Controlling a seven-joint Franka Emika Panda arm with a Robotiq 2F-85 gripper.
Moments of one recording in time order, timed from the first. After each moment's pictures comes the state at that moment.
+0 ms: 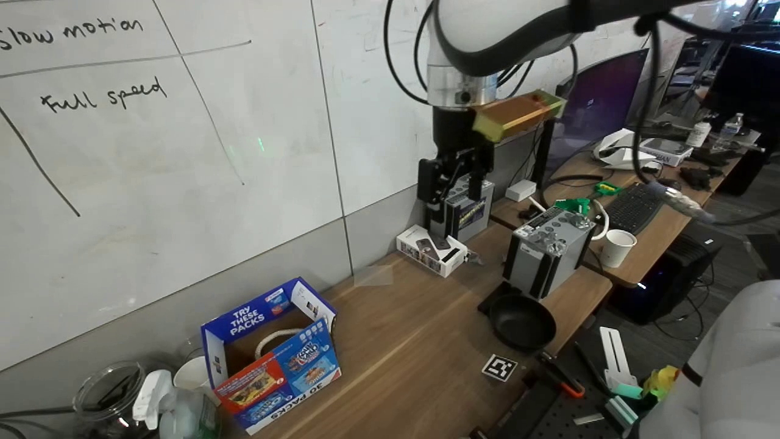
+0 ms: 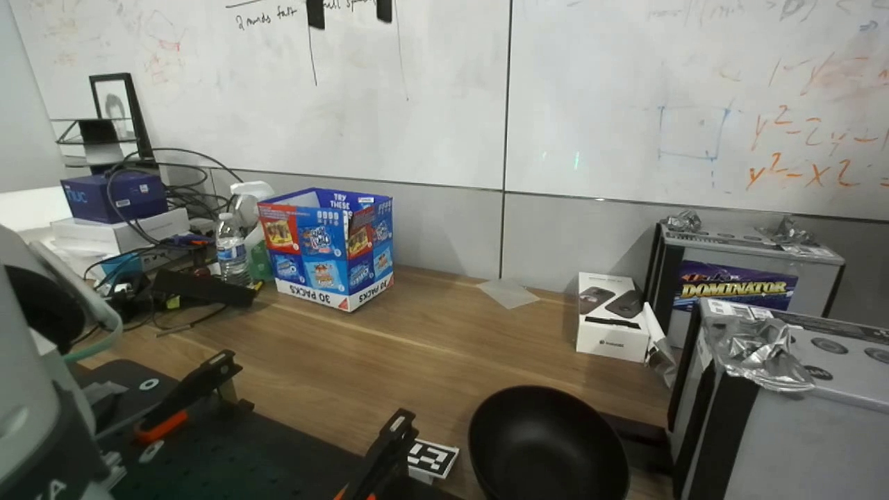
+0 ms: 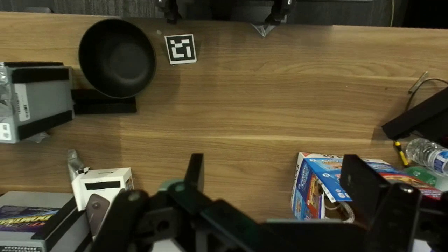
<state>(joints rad) 0.09 -0.50 0.03 -2.31 0.00 1.76 0.06</state>
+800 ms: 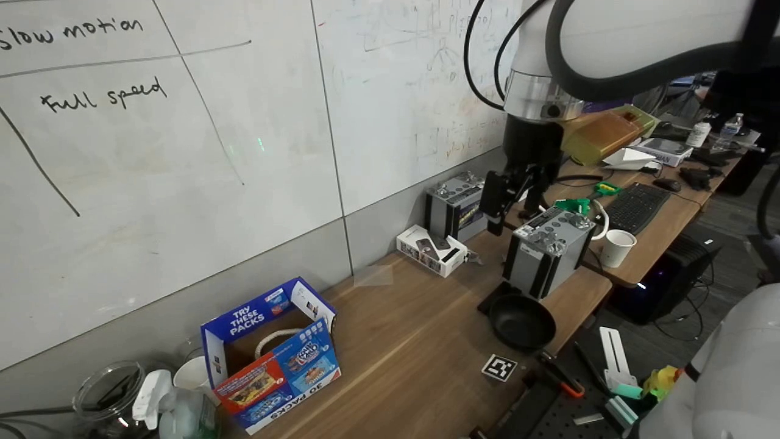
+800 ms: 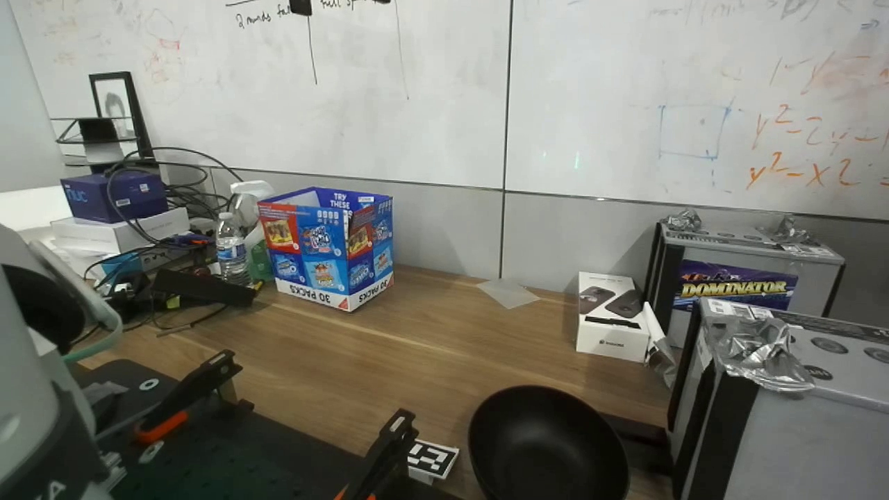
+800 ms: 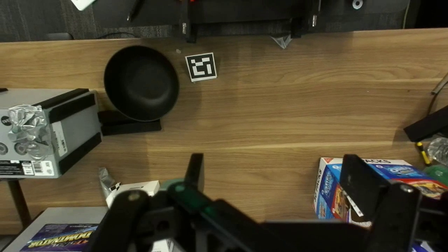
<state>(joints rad) 0.02 -0.82 0.00 -2.56 -0.03 1.76 0.03</state>
